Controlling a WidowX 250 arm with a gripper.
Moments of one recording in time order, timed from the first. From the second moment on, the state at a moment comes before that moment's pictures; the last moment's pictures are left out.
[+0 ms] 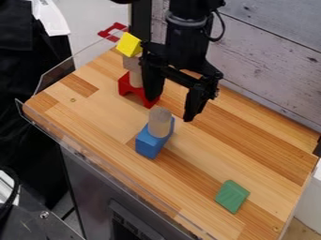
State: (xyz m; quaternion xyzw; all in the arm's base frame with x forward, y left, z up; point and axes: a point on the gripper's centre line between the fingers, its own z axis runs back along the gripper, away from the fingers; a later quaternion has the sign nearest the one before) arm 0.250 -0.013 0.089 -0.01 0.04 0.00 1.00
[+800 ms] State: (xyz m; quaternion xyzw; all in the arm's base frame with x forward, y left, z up) arm 0.247 0.018 0.118 0.00 -0.01 0.00 1.00
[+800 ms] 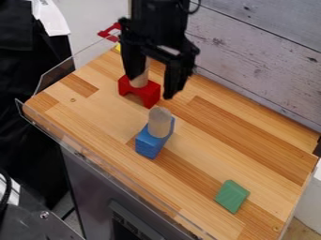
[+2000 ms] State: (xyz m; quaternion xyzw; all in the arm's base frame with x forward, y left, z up) arm 0.275 0.083 0.144 -0.02 -0.03 0.03 1.00
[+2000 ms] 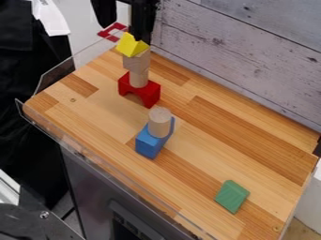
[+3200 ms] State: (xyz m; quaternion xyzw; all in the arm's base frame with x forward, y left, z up) arm 0.311 0.102 0.108 -0.07 0.03 0.02 1.00
